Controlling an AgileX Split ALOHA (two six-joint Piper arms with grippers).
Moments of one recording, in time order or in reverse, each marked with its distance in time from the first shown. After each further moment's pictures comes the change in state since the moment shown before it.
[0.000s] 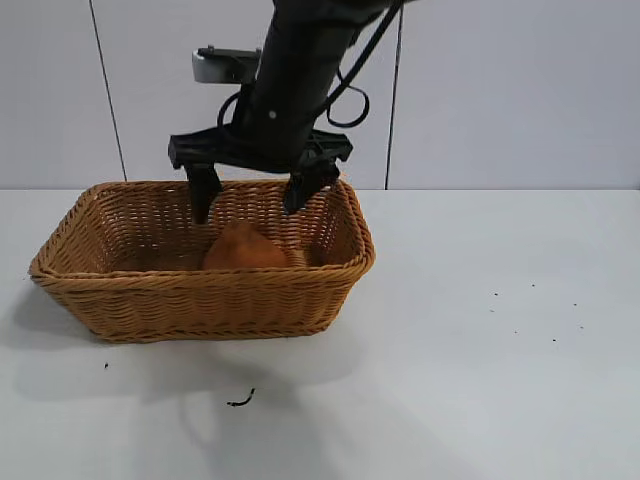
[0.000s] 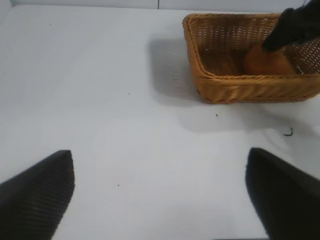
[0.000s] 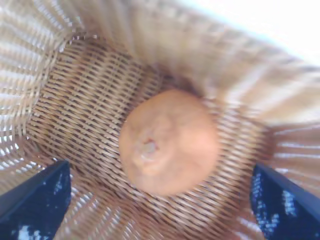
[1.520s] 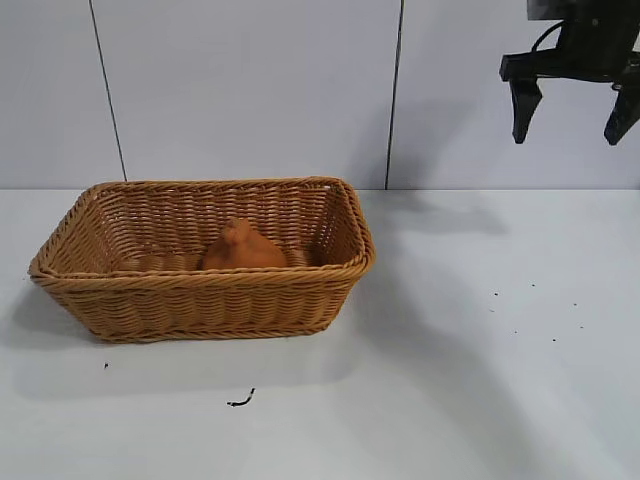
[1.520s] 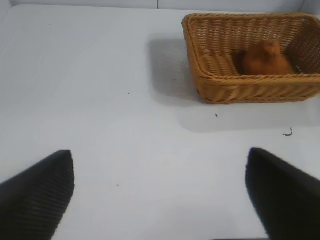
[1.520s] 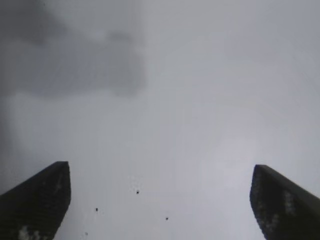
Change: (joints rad) left arm 0.000 0.000 0.000 0.000 0.000 0.000; right arm -0.583 -0.360 0.479 0.025 0.113 0.000
